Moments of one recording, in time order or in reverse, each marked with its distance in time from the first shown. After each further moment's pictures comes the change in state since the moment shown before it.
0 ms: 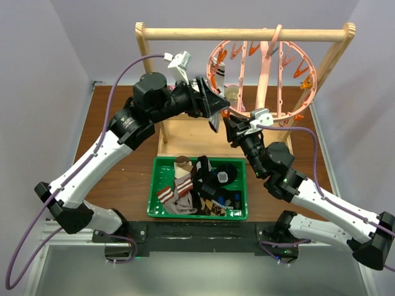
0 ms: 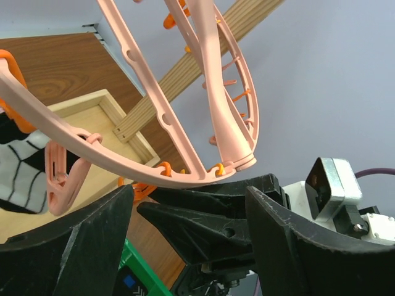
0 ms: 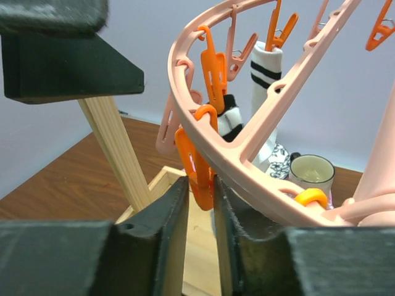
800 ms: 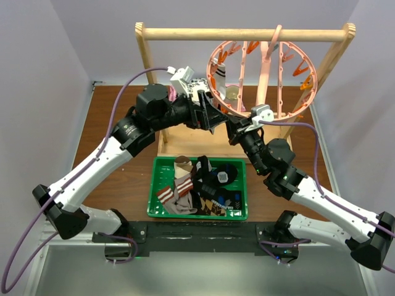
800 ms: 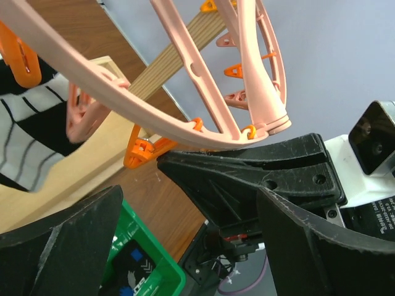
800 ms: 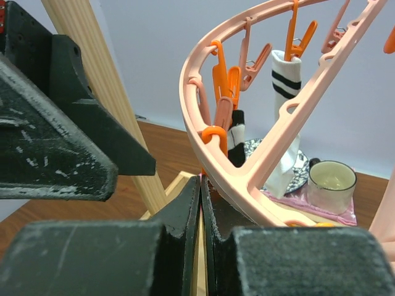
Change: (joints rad) left arm 0.011 -0.073 -0.179 0.034 0.053 0.009; right arm -0.029 0.019 0.030 -0.005 -0.077 0.059
